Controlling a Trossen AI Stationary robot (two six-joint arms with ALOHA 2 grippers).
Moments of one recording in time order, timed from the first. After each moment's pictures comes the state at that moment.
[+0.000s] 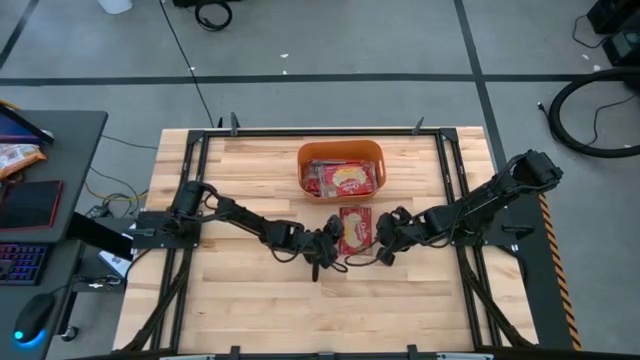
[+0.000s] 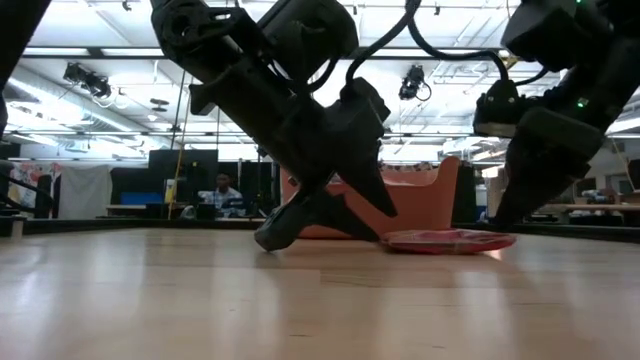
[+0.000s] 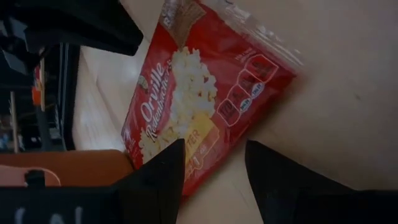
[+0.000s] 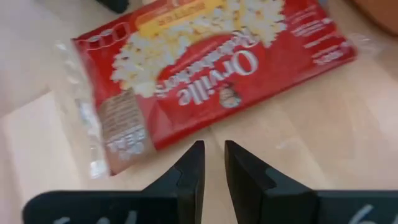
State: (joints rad) left arm -0.20 2.07 1.13 0.21 -0.43 0.98; right arm 0.31 1.39 0.51 -0.17 0.35 0.76
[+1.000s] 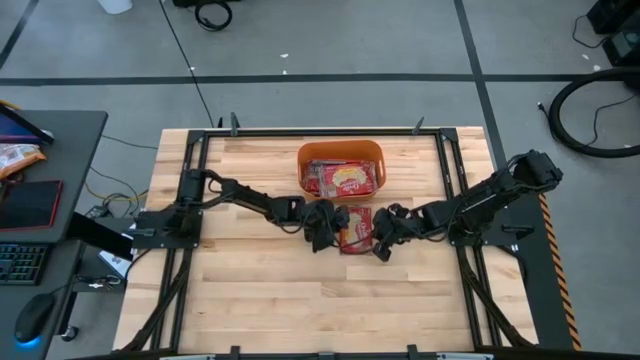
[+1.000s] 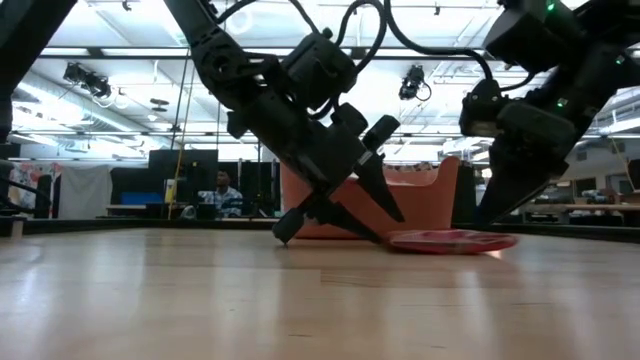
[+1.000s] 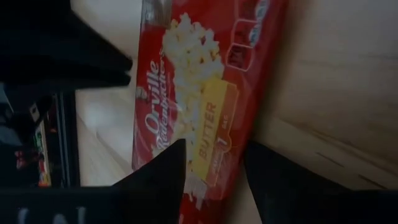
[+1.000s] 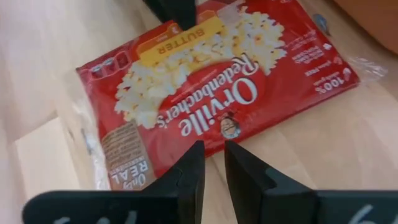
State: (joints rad) left arm -0.01 2.08 1.13 0.26 -0.03 1.41; right arm 0.24 1.39 0.51 -0.10 0.29 0.70
